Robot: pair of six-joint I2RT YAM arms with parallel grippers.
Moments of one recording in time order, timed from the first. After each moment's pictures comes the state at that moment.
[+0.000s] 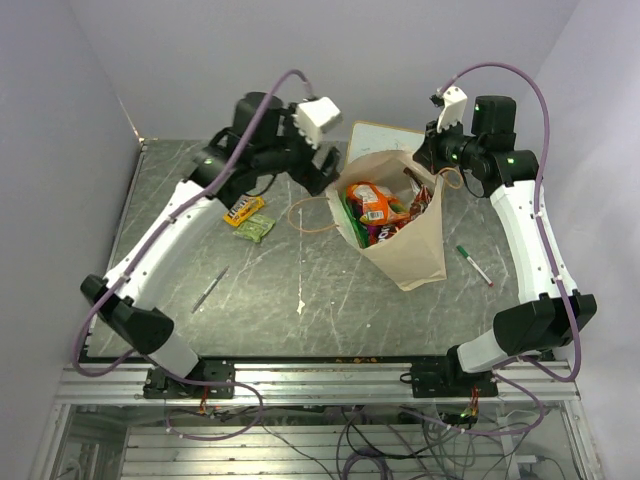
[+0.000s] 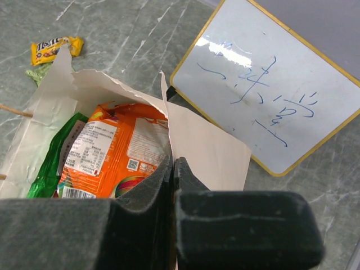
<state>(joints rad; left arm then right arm) -0.68 1.60 1.90 -0.67 0.27 0.22 0.12 1.51 1.71 -0.74 -0.41 -0.20</state>
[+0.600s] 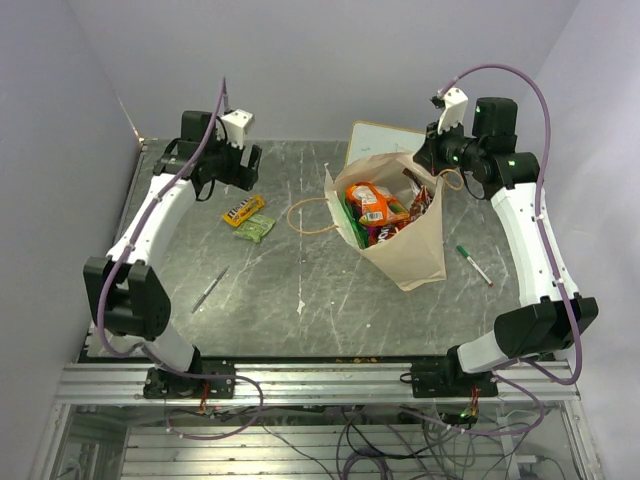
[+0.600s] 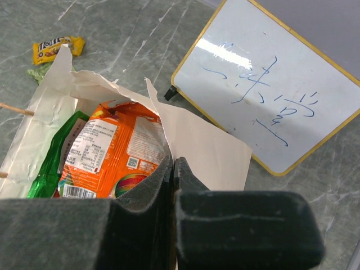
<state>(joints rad) -0.20 1.59 1.52 -0.54 0.21 0.21 0.12 1.49 1.70 -0.73 -0.41 -0.20</state>
